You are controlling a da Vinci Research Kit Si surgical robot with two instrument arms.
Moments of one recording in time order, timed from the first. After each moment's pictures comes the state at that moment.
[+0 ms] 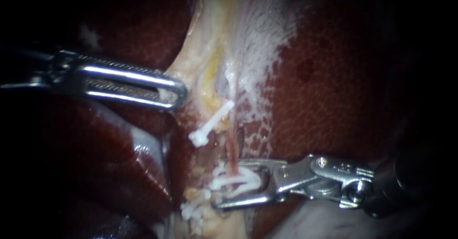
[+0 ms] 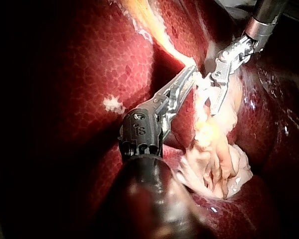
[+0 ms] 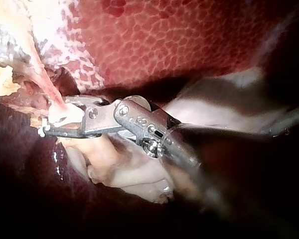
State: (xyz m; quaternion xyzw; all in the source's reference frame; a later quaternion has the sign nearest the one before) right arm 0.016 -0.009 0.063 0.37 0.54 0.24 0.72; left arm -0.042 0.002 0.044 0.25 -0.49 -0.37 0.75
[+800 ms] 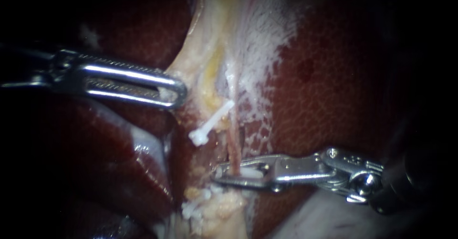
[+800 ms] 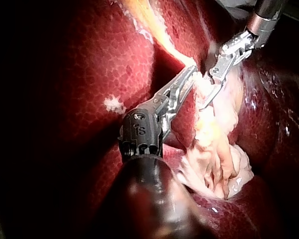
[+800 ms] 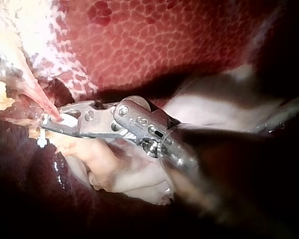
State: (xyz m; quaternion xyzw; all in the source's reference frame) right arm 0.015 -0.008 0.064 0.36 0.54 0.26 0.72; left arm -0.042 0.002 0.044 0.25 -0.49 -0.37 0.75
